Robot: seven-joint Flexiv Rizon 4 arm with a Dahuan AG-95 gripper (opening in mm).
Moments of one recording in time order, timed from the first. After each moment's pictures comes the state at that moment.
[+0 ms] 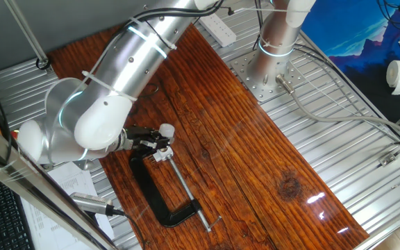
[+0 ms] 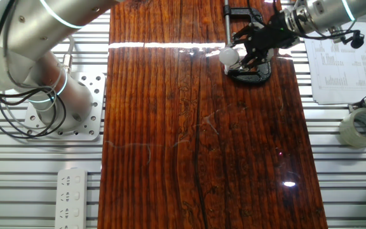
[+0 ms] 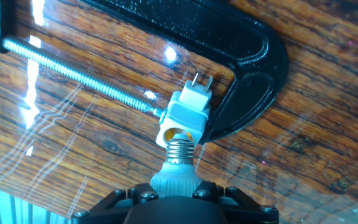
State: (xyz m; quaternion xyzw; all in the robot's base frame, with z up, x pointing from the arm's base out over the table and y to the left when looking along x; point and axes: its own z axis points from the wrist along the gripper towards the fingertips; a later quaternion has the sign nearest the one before) arm 0.499 0.117 0.081 0.22 -0.89 -0.07 0.40
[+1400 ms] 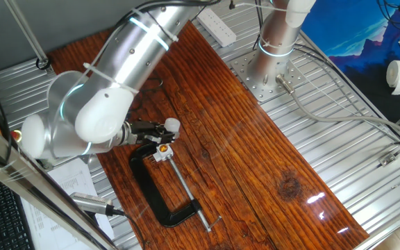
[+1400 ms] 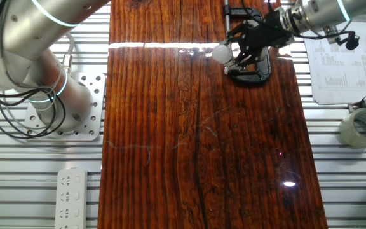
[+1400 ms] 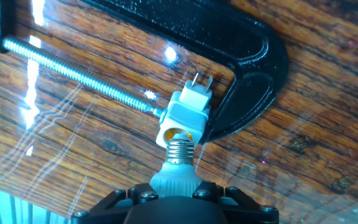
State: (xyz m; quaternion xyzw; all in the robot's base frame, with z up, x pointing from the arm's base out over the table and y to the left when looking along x) arm 0.486 0.115 0.096 0.20 -0.89 -0.07 0.41
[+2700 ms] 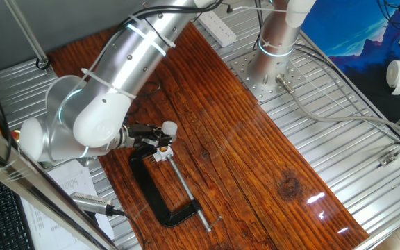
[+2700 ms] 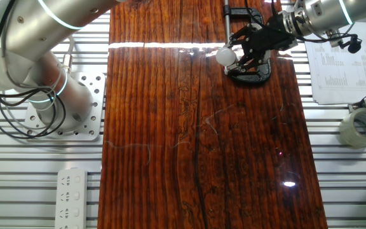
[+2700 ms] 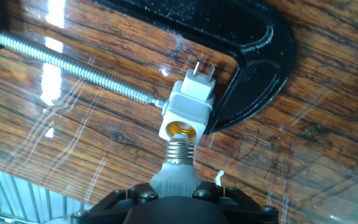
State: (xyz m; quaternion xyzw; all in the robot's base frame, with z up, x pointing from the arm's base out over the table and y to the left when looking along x) arm 0.493 0.114 0.083 0.20 -0.89 -0.07 0.41
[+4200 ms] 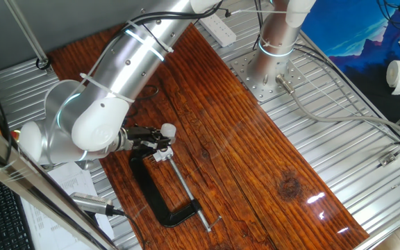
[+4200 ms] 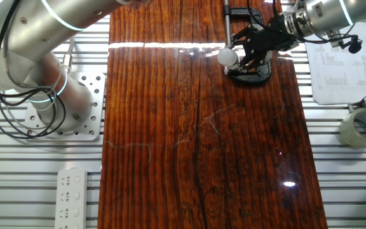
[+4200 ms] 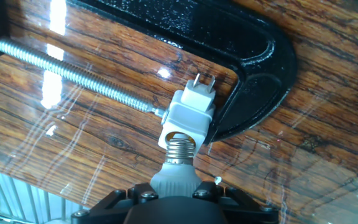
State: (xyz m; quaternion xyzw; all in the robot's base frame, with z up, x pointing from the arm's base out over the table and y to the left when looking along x) arm 0.497 0.117 0.077 0.21 -0.89 -0.07 0.41
